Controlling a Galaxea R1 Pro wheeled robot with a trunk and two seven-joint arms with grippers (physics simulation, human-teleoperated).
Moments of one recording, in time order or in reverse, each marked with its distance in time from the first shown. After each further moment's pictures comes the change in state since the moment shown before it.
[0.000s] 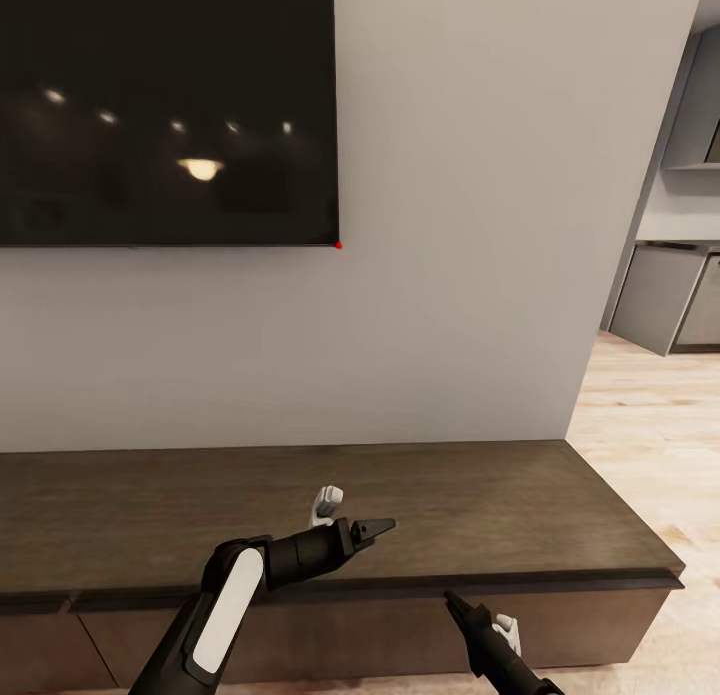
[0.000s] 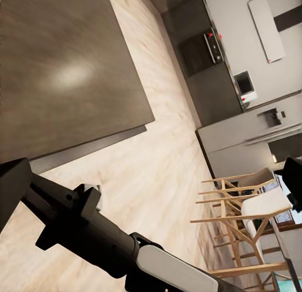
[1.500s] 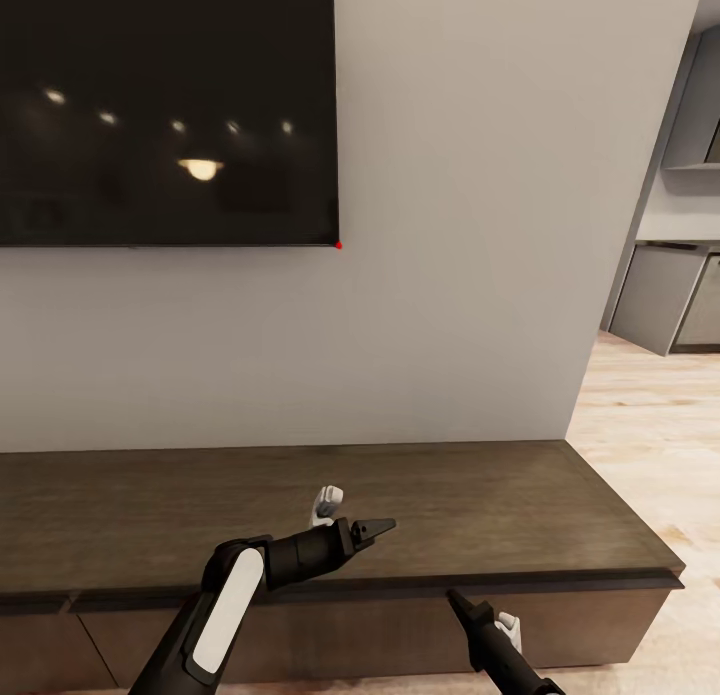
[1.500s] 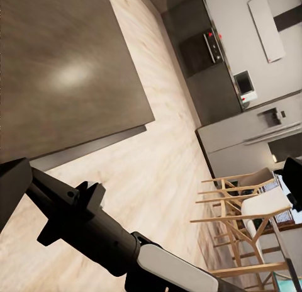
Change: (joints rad) left arm 0.000 0.000 -0.001 0.000 0.000 0.000 -0.001; right arm 0.000 0.000 0.005 -0.001 -0.064 0.002 0.014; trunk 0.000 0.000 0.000
